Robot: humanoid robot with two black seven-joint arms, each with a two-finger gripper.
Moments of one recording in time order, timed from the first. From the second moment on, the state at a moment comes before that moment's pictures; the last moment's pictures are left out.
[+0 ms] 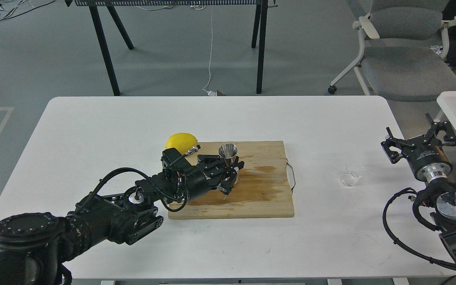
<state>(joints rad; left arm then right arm) -0.74 -0.04 -0.06 -0.47 1.75 0.49 -0.49 0.47 -0.38 0.93 0.53 0.38 0.49 0.18</state>
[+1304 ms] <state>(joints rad) -0.71 -0.04 -0.05 -0.45 1.75 0.49 -0.49 0.46 -0.38 0.93 0.52 0.38 0.49 0.18</state>
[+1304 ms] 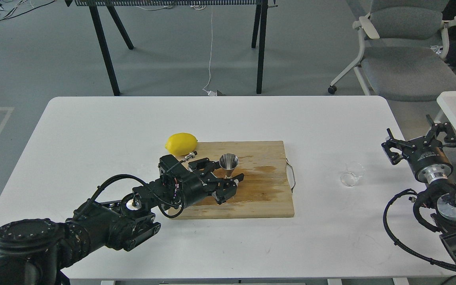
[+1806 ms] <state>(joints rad) -0.70 -0.04 -0.05 -0.45 1.75 0.49 -0.49 0.45 -0.38 0.93 0.52 0.38 0.49 0.18</state>
